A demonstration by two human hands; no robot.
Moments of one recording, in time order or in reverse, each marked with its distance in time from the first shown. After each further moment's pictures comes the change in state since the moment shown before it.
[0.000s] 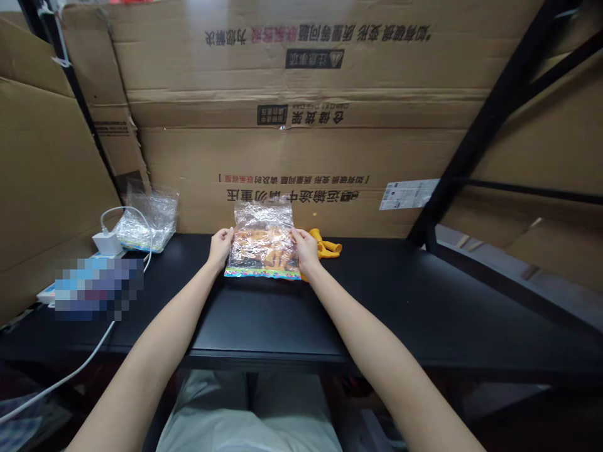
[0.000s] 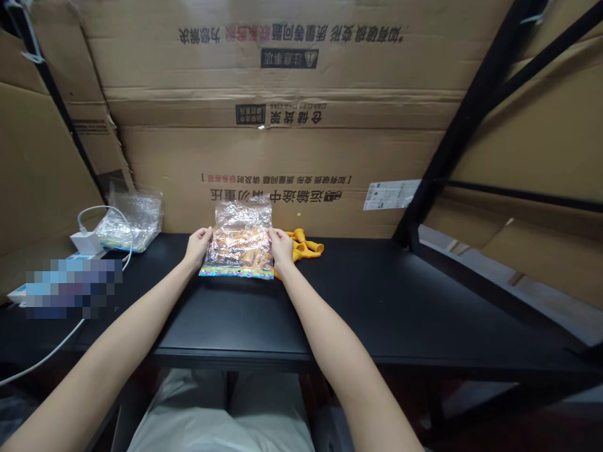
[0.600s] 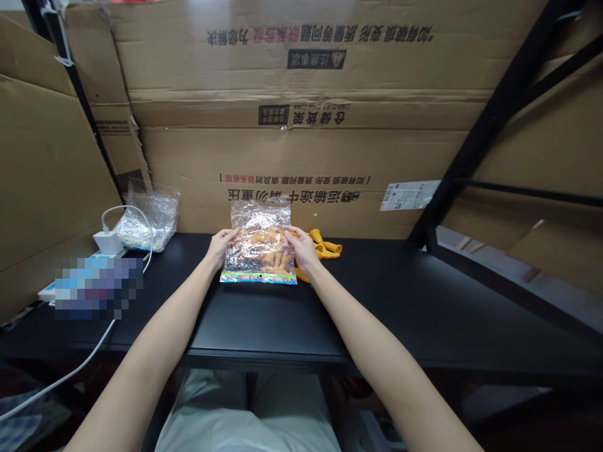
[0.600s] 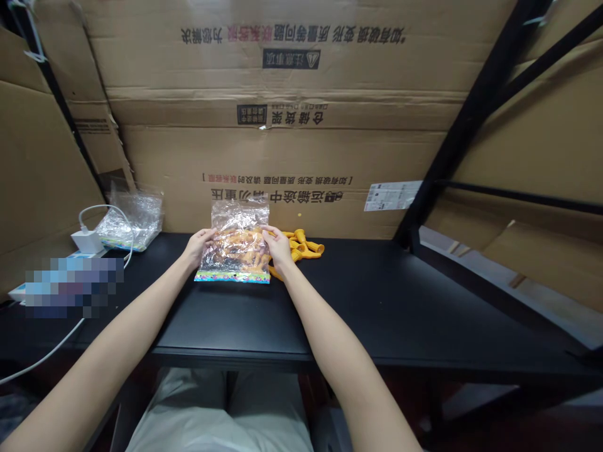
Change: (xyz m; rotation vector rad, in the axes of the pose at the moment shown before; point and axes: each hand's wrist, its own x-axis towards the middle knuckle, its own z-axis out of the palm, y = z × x) left_hand 0.005 0.004 -0.004 -0.201 -0.063 -0.280; right_hand -0.010 -0.013 0.002 0.068 -0.256 0.117
